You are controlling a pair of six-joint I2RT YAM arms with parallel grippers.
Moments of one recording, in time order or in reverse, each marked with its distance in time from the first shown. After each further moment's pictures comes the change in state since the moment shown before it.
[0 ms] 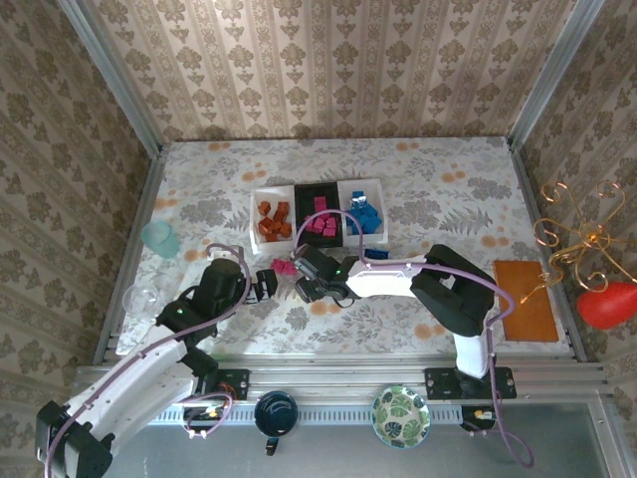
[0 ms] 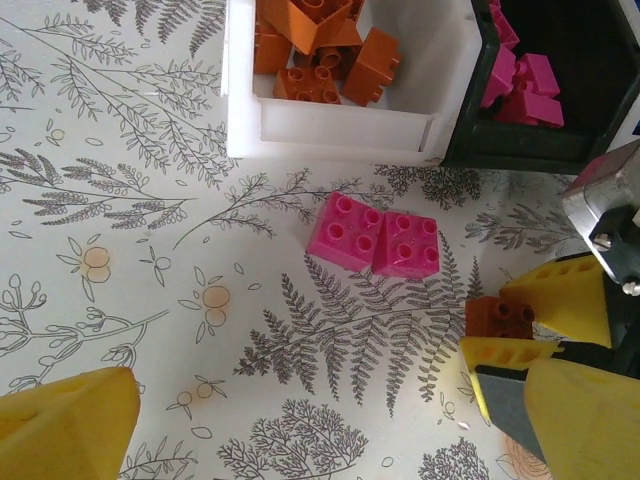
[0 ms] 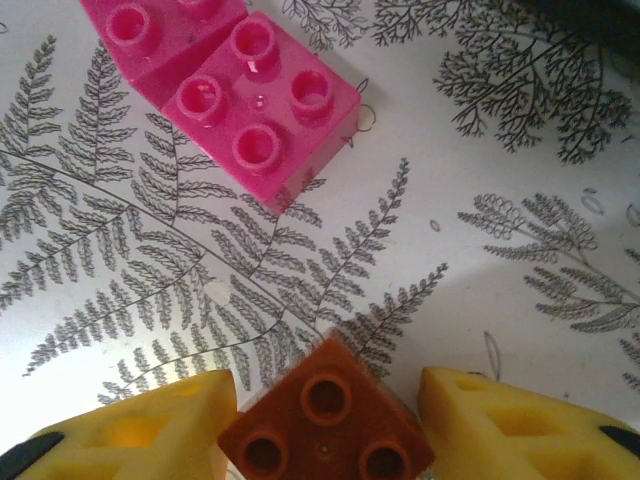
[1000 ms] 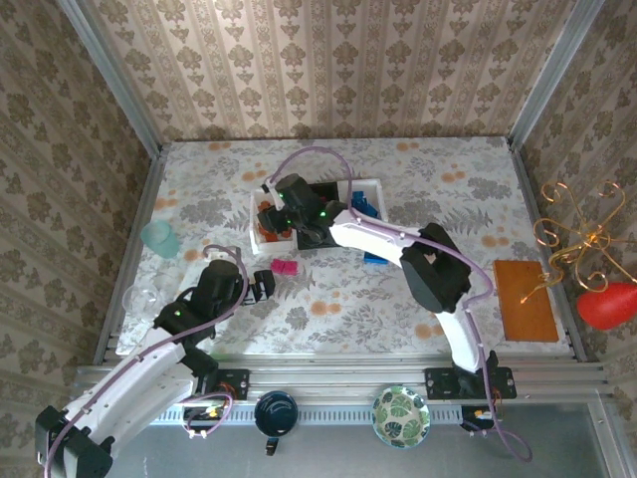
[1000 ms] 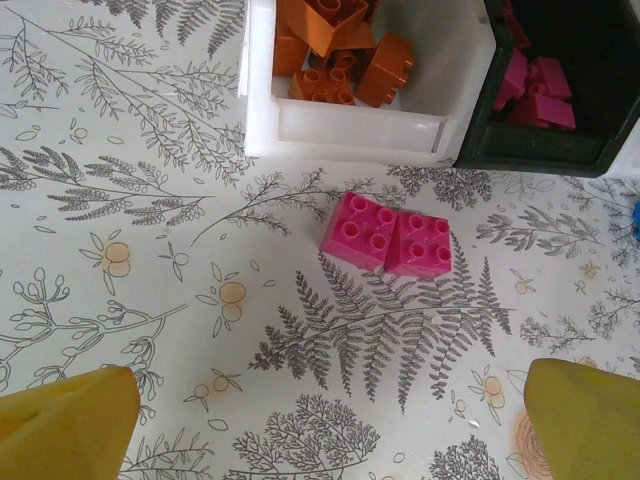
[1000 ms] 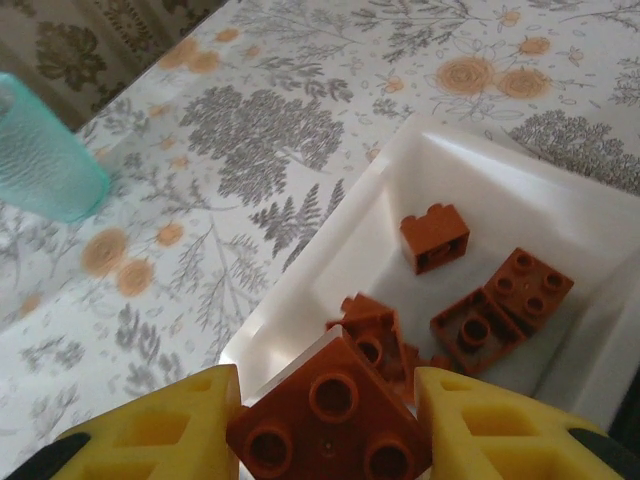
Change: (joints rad) left arm 0.006 -0.029 0.000 -0.033 -0.015 0.000; right arm -0.159 0.245 0.627 0.033 -0.176 -0.060
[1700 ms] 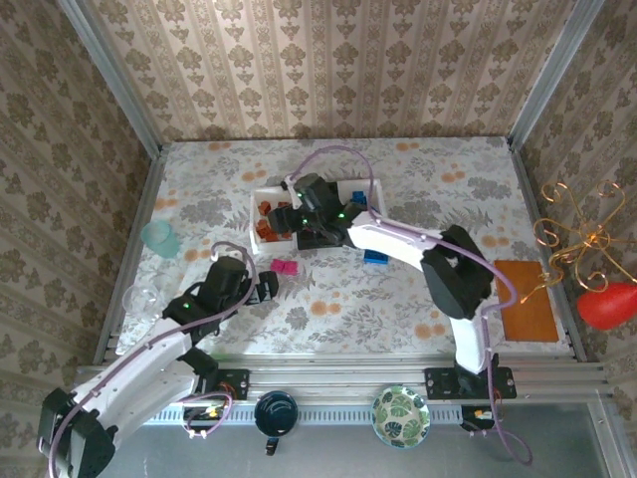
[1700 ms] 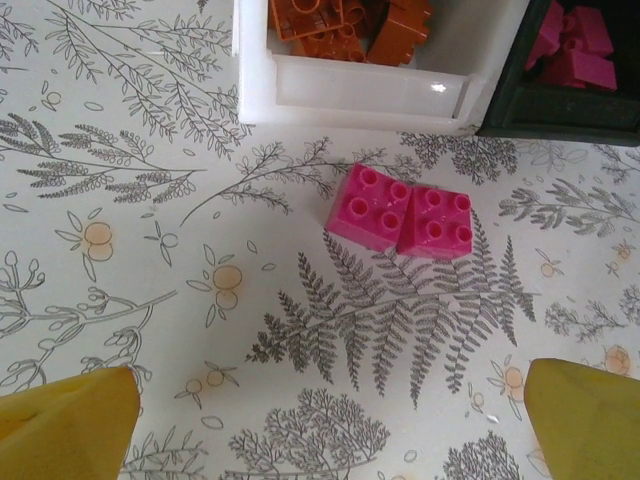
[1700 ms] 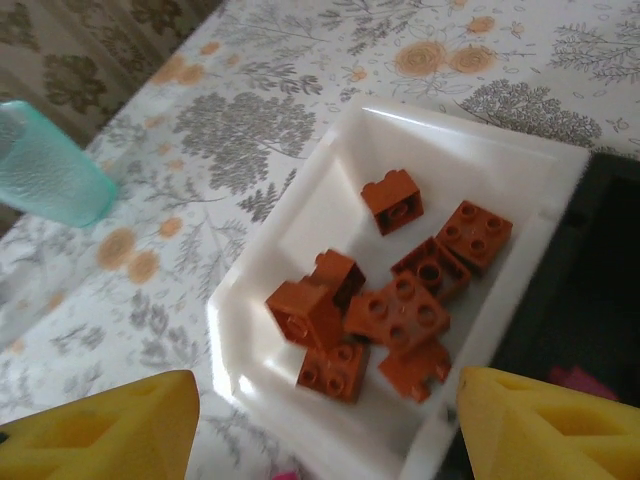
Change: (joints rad) left arm 0.009 0.125 0.001 0.054 0.026 0.001; right arm -0.035 -0.221 -0.275 0.080 -0.028 0.086
